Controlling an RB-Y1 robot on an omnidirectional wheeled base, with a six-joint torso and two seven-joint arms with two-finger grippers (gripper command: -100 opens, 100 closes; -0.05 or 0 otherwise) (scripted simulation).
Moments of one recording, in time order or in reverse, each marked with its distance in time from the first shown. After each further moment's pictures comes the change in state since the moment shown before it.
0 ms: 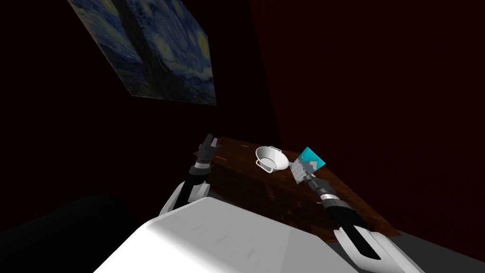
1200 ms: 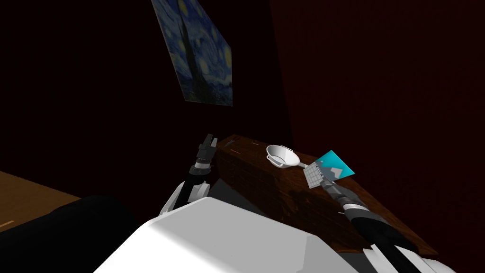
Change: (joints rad) left arm 0.000 0.000 0.000 0.000 0.000 0.000 0.000; right arm 0.151 -0.104 -0.100 -0.146 -0.147 0.214 -0.097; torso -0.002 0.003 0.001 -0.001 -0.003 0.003
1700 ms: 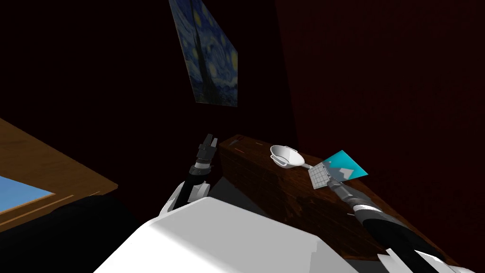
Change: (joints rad) left arm 0.000 0.000 0.000 0.000 0.000 0.000 0.000; right arm 0.053 -0.077 -0.046 -0.071 -0.064 0.102 -0.039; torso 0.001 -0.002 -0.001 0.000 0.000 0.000
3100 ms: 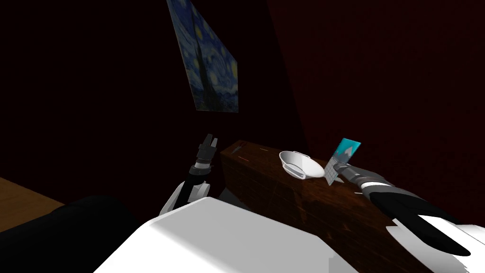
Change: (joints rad) left arm 0.000 0.000 0.000 0.000 0.000 0.000 0.000; right arm -0.061 -0.298 -0.085 -0.088 -0.080 0.260 -0.065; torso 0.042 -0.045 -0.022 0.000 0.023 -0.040
